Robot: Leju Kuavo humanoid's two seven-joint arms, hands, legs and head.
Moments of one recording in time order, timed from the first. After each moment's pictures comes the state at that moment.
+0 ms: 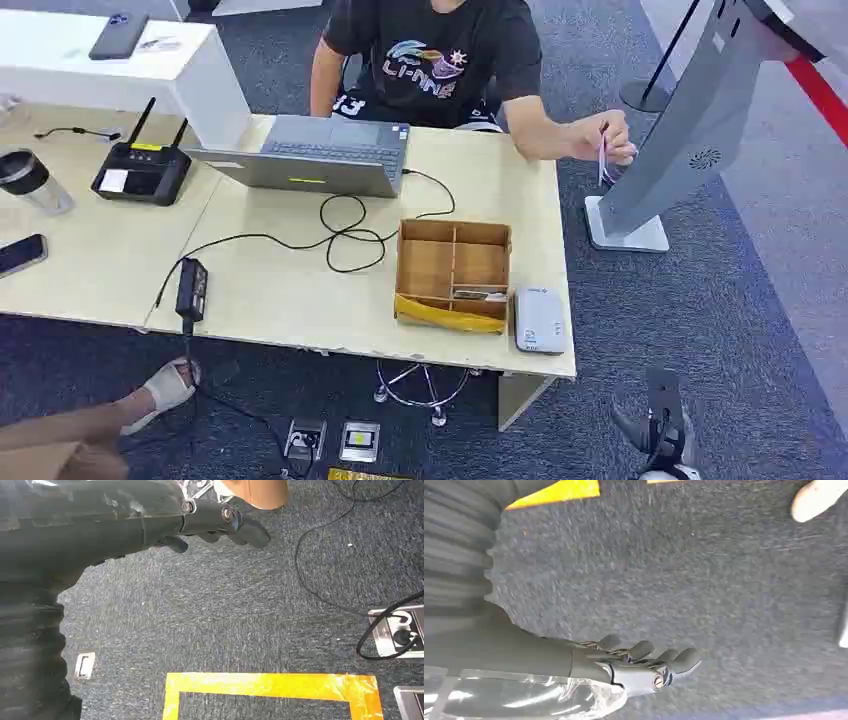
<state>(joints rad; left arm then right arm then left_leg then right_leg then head) -0.20 -0.19 1.38 -0.07 -1.53 0.64 -0.24 -0.22 -0.26 0.42 -0.69 -0.06 -0.70 -0.05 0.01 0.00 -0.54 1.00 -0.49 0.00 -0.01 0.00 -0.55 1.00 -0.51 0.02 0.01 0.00</state>
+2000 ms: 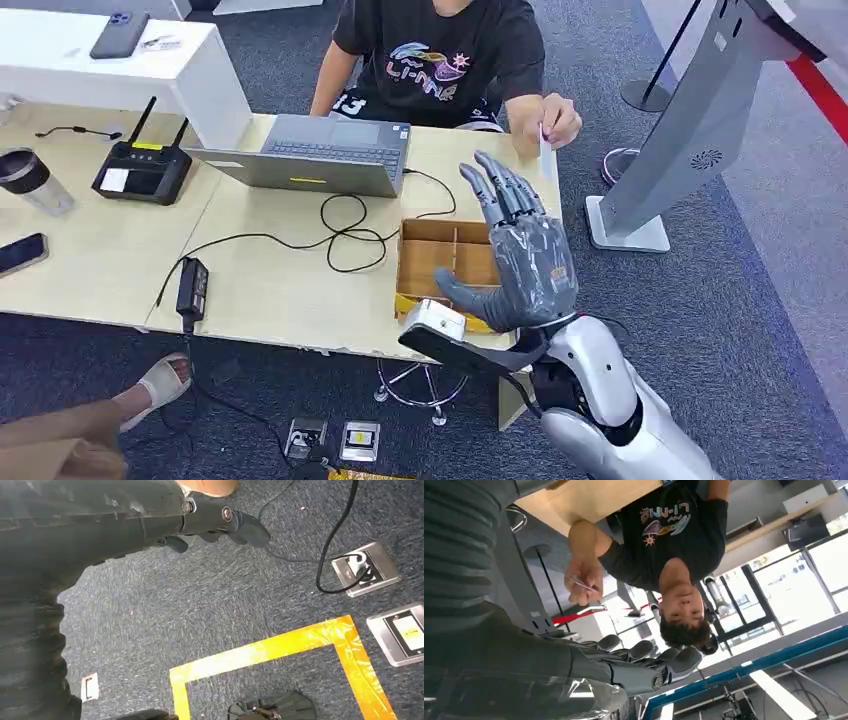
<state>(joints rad) -0.24 -0.24 1.09 -0.07 -1.53 0.53 -0.09 -0.57 -0.17 0.83 -1.66 1.06 -0.25 0.26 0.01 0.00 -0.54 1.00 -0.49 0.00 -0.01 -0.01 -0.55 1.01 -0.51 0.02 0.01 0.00</state>
